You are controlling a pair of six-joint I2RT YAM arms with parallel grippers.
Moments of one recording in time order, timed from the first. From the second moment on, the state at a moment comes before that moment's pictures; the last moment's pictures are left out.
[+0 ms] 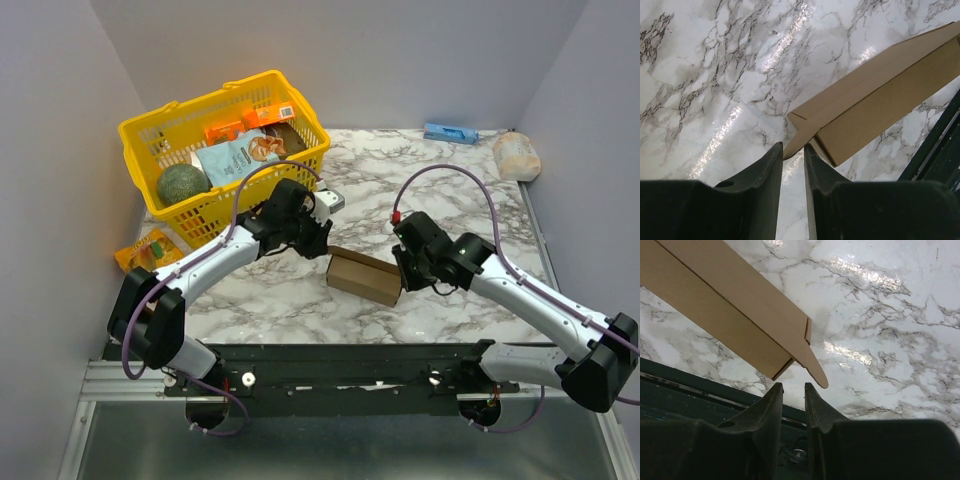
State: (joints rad) left arm -0.61 1.47 1.07 -0.39 0.38 0.08; right arm 0.75 1.16 1.00 -0.94 0.18 0.34
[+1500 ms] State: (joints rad) left arm -0.61 1.32 0.98 -0.48 0.40 0.35; right arm 0.40 1.19 1.01 -0.51 -0.15 -0.11
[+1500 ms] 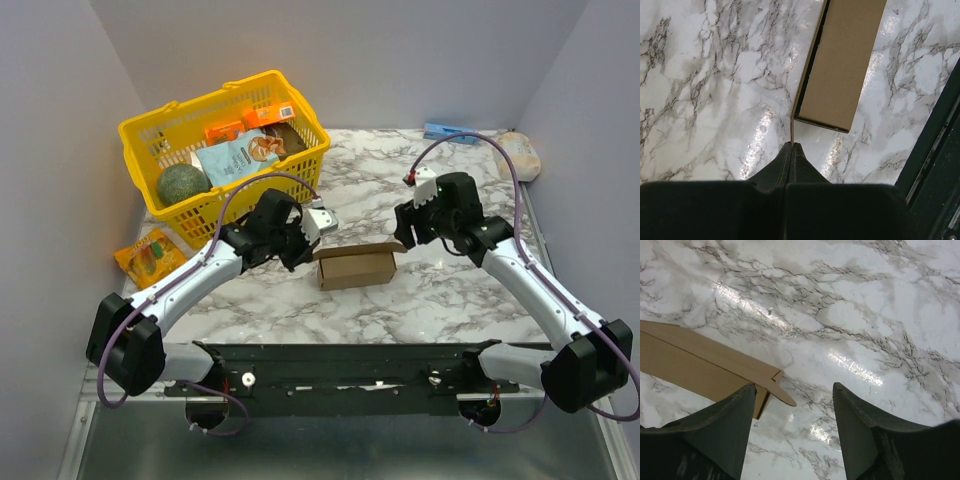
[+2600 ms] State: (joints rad) left arm -0.57 1.30 0.97 -0.50 0.40 0.36; right arm 0.40 1.25 0.91 -0.44 -0.29 -0.21
